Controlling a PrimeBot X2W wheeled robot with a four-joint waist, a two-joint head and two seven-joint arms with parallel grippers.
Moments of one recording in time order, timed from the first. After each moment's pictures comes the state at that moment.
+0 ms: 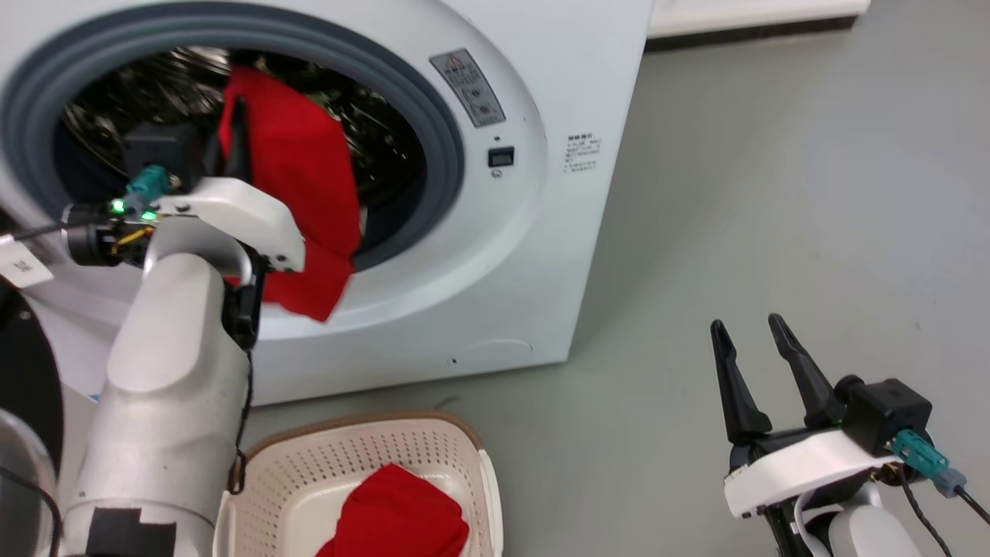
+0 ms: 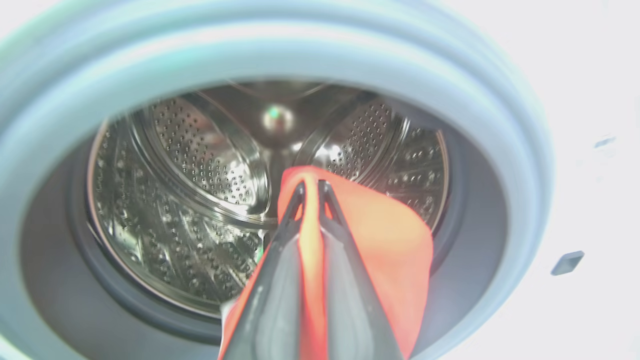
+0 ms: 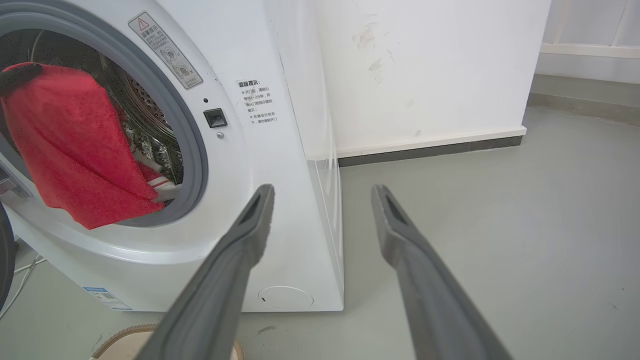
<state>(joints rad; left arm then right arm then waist) -0.85 0.22 -0.12 0.85 -0.21 -0.04 -0.26 -0.11 -0.05 0.10 0.15 0.23 0.13 -0.19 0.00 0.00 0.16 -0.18</state>
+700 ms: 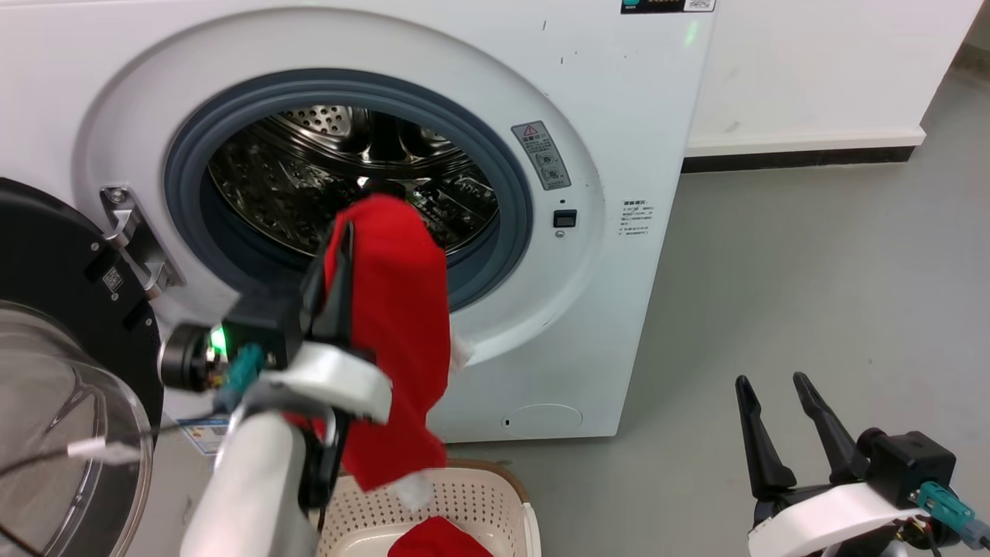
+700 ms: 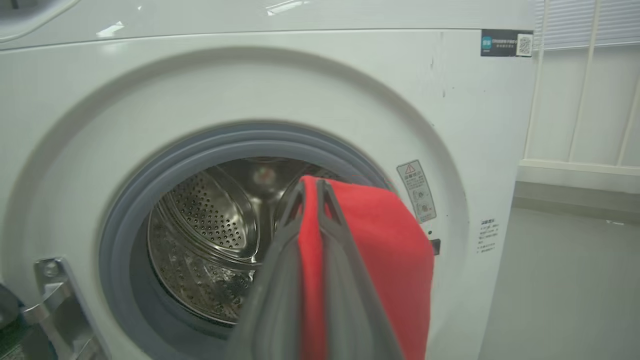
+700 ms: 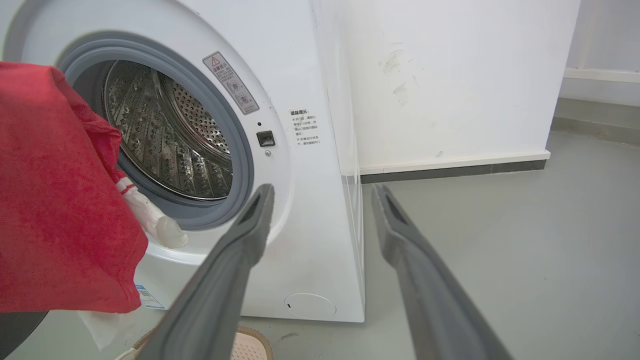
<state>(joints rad) -0.38 0.14 -0.19 0.26 -0.17 -0.01 -0.21 0.04 -0.05 0.05 0.04 0.22 0.13 -0.12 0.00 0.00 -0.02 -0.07</state>
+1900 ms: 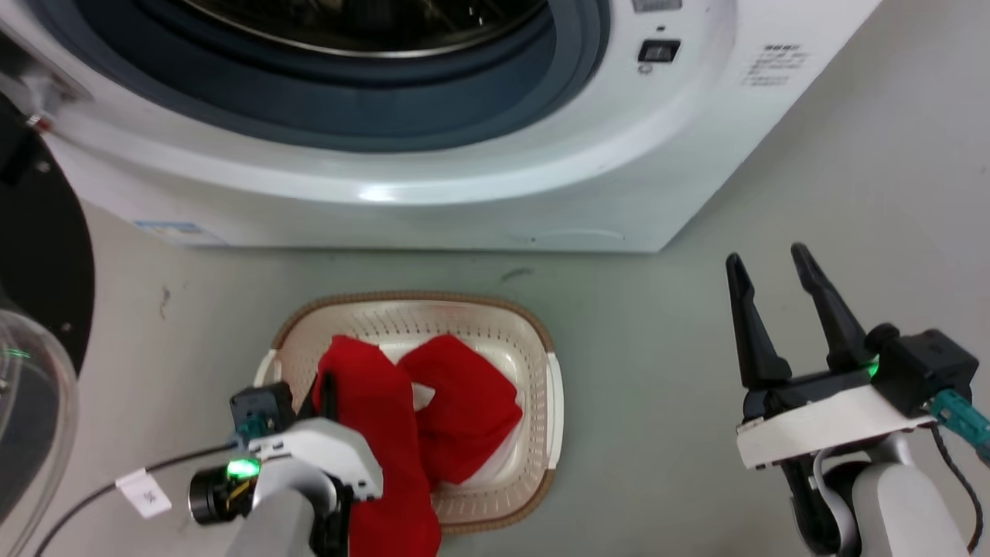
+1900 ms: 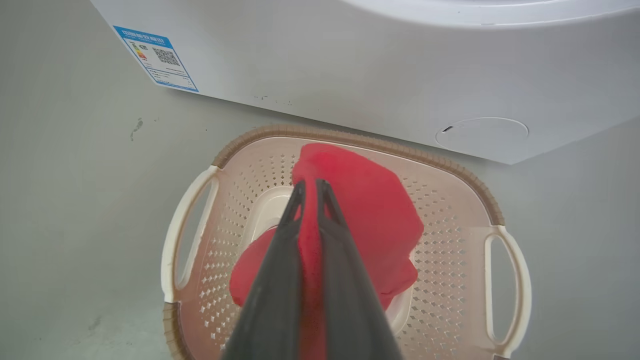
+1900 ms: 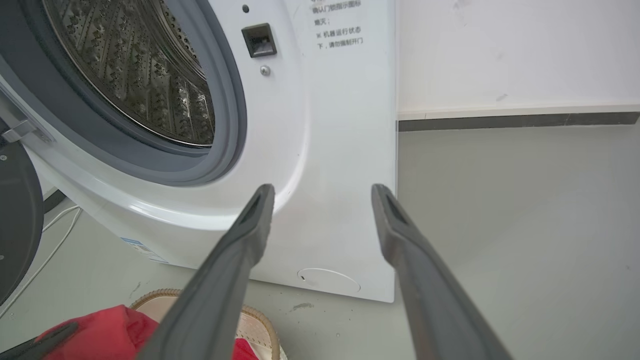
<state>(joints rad) -0.36 0.06 -0.09 0.78 -0.33 0.05 -0.26 -0.15 -0.05 0.08 -0.02 0.19 0.13 -0.13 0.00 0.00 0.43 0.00</state>
